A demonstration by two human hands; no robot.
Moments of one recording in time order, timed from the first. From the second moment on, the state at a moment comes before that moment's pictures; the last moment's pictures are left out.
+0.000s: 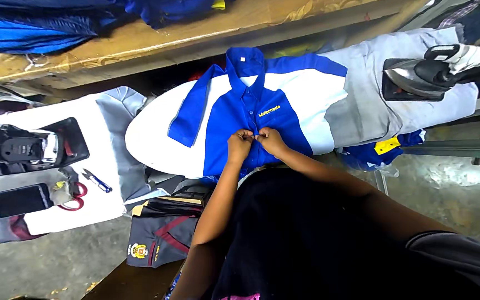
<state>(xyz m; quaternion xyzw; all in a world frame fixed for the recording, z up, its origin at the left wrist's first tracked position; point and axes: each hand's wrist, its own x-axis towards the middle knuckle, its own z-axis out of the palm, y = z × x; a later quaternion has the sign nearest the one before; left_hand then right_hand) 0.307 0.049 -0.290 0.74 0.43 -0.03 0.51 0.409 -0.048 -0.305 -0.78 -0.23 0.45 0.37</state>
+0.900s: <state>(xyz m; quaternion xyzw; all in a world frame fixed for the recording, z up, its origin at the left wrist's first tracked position) 0.307 0.037 -0.287 0.57 0.49 0.06 0.66 0.407 -0.048 -0.301 -0.78 -0.22 0.41 0.41</state>
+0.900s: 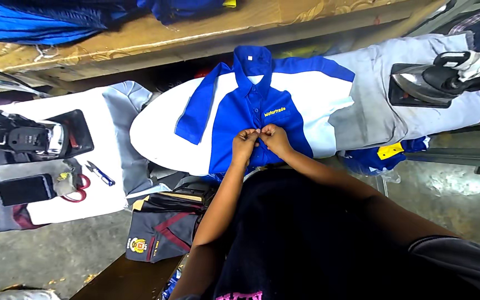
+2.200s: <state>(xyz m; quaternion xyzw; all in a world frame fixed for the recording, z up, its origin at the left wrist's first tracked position) 0.314 0.025 -0.303 0.58 0.51 0.16 0.62 0.387 -0.054 -0.311 -0.78 -0.26 0.32 0.46</state>
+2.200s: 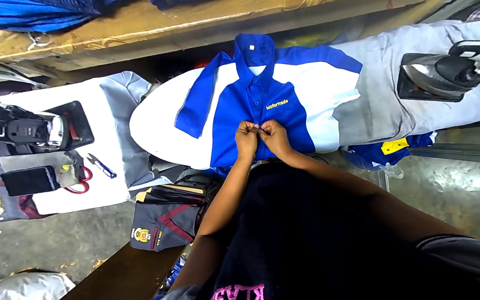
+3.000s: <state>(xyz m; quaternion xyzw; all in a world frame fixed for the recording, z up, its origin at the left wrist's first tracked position) 0.317 0.030 -0.303 0.45 0.54 0.17 0.69 0.388 -0.057 -0.336 -0.76 -0.34 0.26 0.49</state>
